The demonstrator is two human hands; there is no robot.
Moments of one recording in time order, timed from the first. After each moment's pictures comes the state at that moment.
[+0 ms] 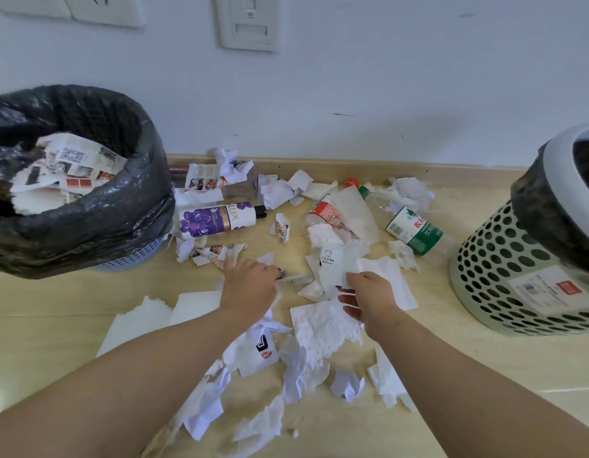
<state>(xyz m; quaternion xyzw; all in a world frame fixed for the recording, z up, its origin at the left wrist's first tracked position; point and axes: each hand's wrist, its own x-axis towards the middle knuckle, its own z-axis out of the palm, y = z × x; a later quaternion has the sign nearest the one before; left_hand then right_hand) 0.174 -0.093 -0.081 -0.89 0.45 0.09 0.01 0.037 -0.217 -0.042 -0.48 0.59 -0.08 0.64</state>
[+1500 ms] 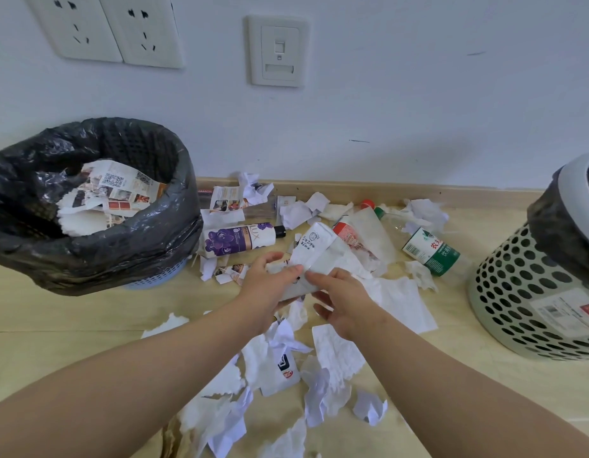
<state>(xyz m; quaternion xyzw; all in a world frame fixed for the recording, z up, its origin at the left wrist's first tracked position) 0.182 -0.089 -0.013 -0.66 -0.06 0.43 -0.62 0.097 -0.175 -0.016 -0.41 0.51 -0.06 0.75</state>
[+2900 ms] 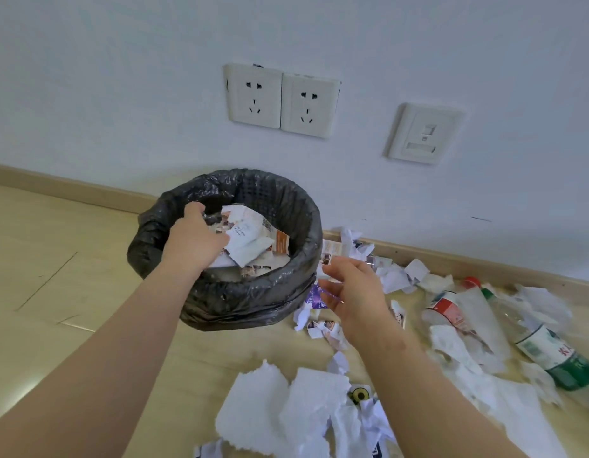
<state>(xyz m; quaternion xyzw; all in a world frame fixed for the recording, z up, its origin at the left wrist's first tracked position) 0.389 0.063 0.070 -0.93 0.02 0.08 -0.36 0.245 -0.091 0.055 -0.48 0.41 -0.11 0.77</state>
